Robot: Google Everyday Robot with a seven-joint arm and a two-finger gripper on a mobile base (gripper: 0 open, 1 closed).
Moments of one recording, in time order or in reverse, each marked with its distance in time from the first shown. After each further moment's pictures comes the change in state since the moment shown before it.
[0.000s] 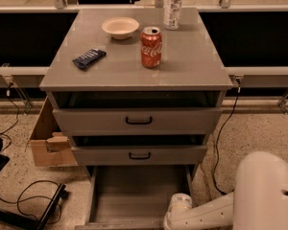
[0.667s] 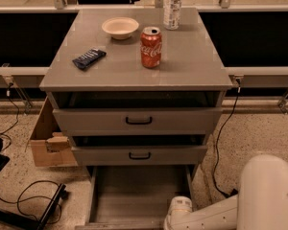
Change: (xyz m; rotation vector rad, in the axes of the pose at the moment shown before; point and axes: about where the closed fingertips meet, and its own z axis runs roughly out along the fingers) arm 0.005 0.009 -0.001 0.007 0.004 0.014
